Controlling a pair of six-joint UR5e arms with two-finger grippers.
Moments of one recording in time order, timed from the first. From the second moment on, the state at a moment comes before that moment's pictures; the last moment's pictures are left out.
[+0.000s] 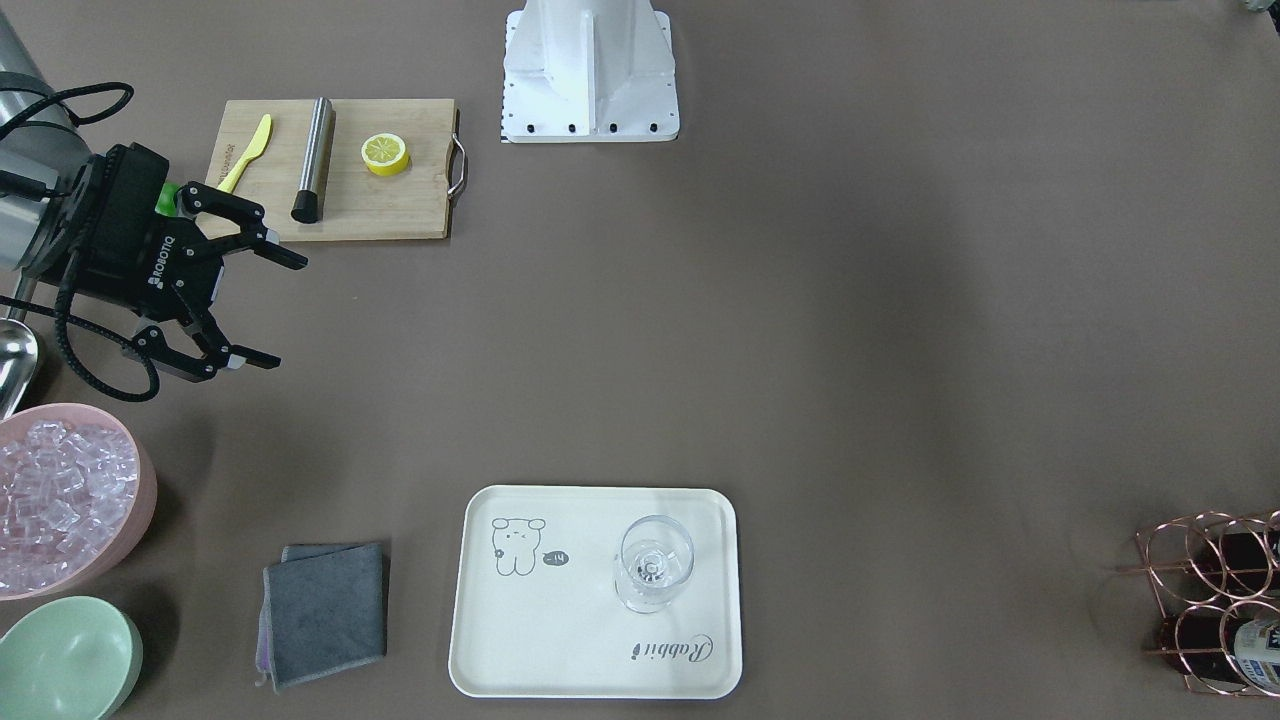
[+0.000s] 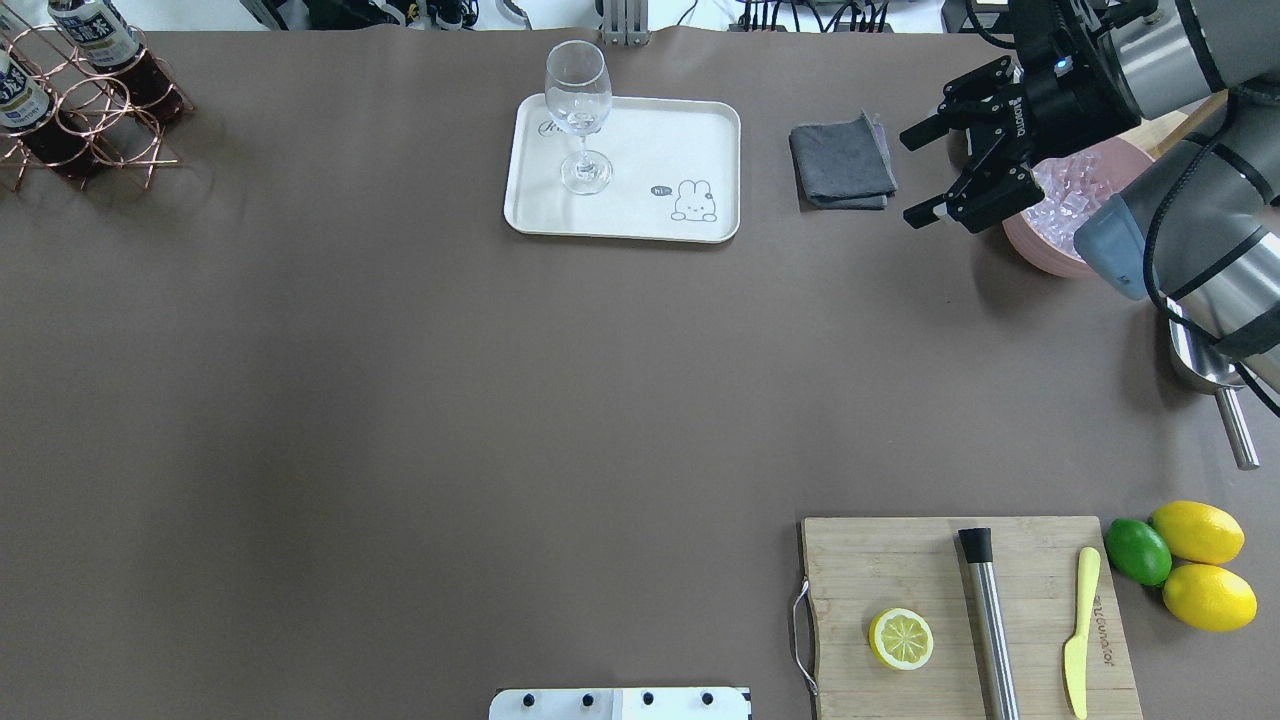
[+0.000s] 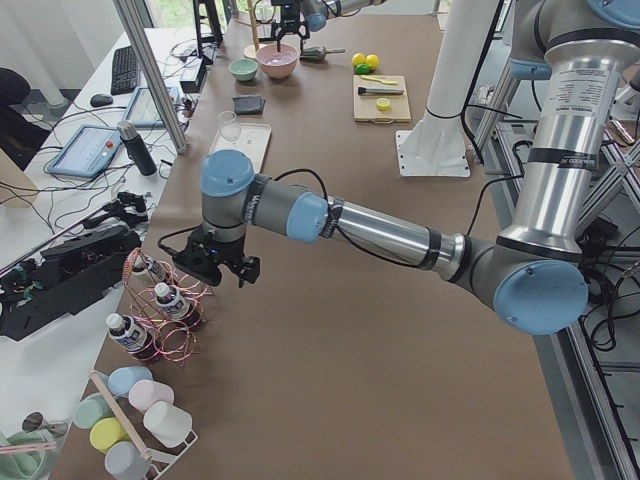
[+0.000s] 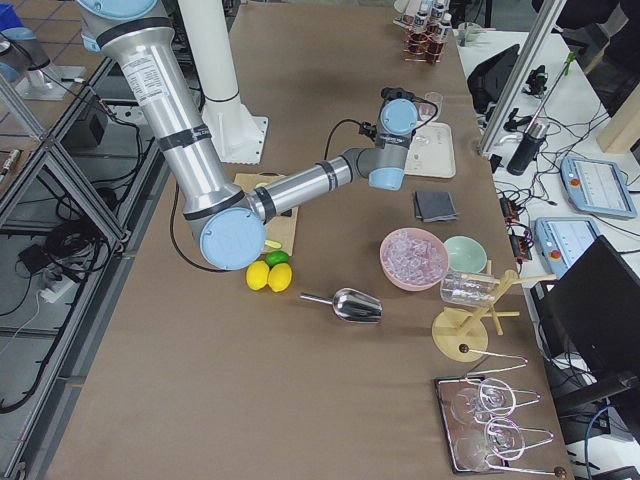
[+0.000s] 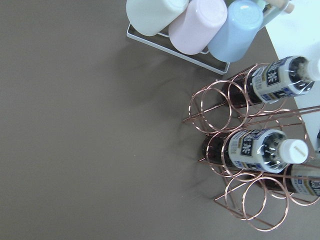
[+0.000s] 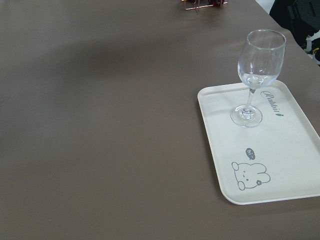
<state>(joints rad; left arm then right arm) -1.61 -1.82 -1.61 -1.59 -2.32 -1.47 1.09 -1.15 1.54 -0.53 2.63 0.04</state>
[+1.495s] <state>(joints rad) -1.61 -2.18 -1.13 -1.77 -2.30 -1.82 0.99 -1.18 1.48 0.09 2.23 0.58</state>
